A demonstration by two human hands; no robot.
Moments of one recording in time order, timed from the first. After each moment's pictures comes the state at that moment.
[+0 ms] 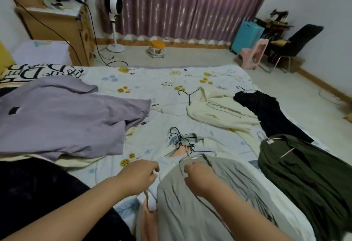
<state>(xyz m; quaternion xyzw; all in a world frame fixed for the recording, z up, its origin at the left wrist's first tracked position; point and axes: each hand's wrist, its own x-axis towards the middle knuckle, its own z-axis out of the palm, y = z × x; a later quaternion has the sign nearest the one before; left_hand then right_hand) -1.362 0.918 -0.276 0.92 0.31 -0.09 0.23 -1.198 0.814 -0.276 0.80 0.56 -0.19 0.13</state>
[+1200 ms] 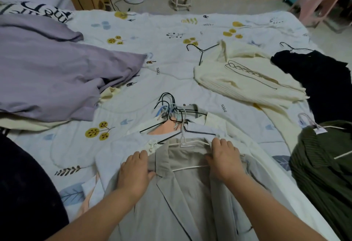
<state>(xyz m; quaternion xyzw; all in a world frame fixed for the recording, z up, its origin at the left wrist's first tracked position) -1.189 0.877 -0.492 0.83 0.54 -0.05 0.14 -0.961 0.817 -0.483 0.83 0.55 -0.11 0.06</state>
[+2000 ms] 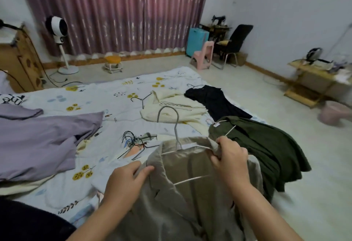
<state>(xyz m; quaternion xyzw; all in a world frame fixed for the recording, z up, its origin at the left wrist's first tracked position) -1.293 0.723 -0.224 0.82 0.36 0.25 0.36 -1.099 0.571 -0.197 0.89 0.36 0.15 -0.23</state>
